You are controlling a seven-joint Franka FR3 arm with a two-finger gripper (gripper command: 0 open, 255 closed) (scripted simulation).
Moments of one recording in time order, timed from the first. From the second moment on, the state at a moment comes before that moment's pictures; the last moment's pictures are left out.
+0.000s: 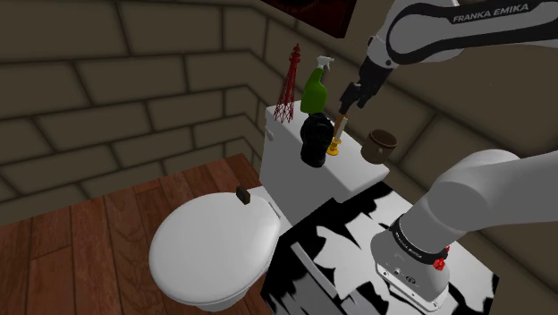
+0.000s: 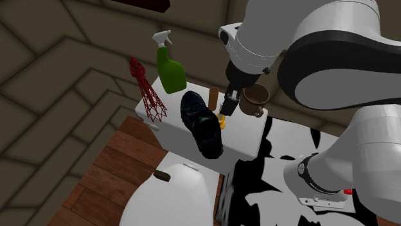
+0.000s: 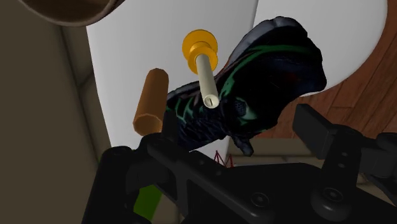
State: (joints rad) arm -0.12 -0.70 -0.11 -2.72 -0.06 2.17 -0.15
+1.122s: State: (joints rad) arm -0.13 -0.59 -0.14 -2.79 -0.07 2.36 -0.17
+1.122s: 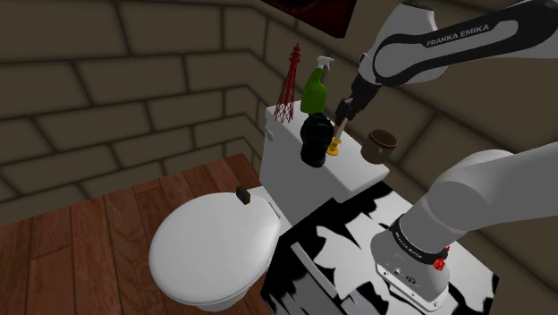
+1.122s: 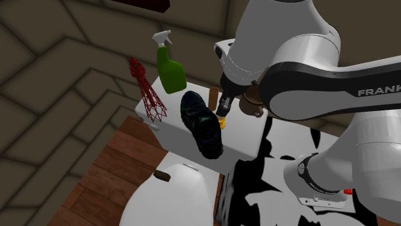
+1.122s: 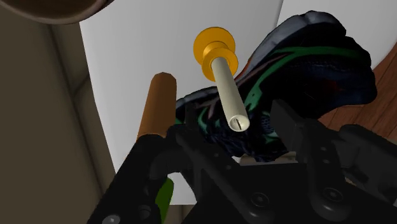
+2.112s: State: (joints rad) arm -0.13 -0.63 -0.13 -2.74 -0.07 2.28 -0.17
